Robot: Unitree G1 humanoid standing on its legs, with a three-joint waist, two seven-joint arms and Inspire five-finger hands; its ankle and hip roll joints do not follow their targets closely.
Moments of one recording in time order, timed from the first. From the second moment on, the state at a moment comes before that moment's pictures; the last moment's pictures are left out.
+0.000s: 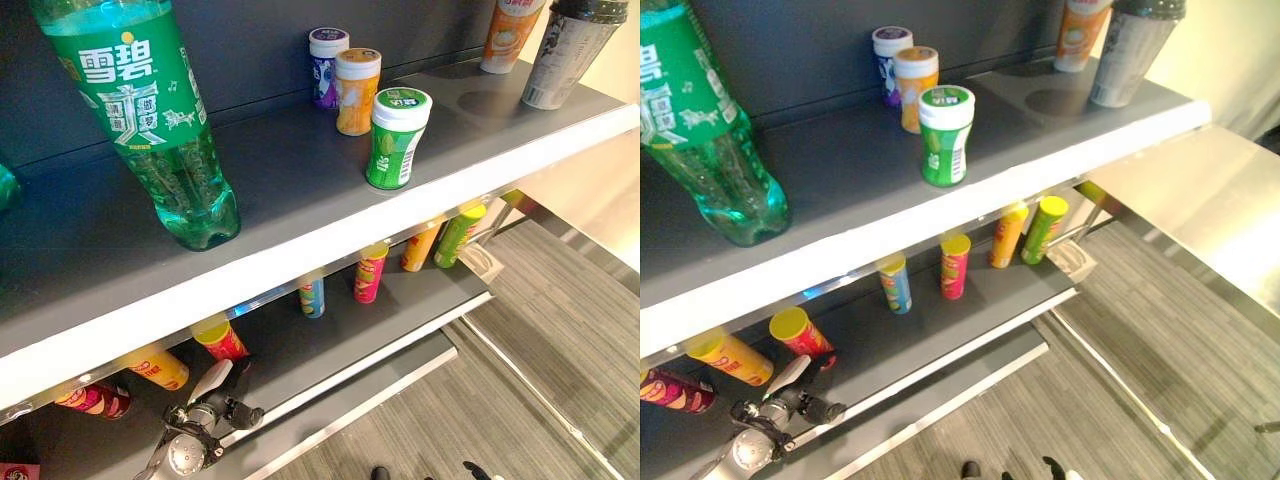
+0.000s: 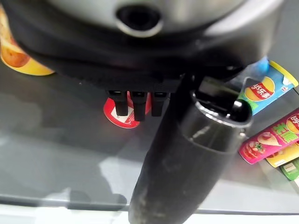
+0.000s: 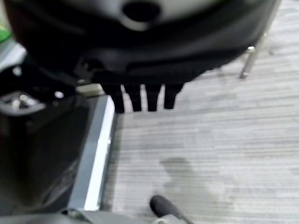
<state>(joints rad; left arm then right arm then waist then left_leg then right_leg) 0.10 0.52 -0.35 0.51 0.28 -0.17 0.16 0.39 -0.31 0.15 0.82 -0.30 -0.19 -0.37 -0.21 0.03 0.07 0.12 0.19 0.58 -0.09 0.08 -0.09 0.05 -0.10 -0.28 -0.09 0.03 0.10</state>
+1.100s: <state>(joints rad) 0.37 0.47 -0.19 0.75 -0.01 -0.28 0.15 0.28 -0.26 0.19 1.06 -0.25 -0.21 -0.40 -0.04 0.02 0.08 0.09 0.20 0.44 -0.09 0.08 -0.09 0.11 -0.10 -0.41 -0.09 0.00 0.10</state>
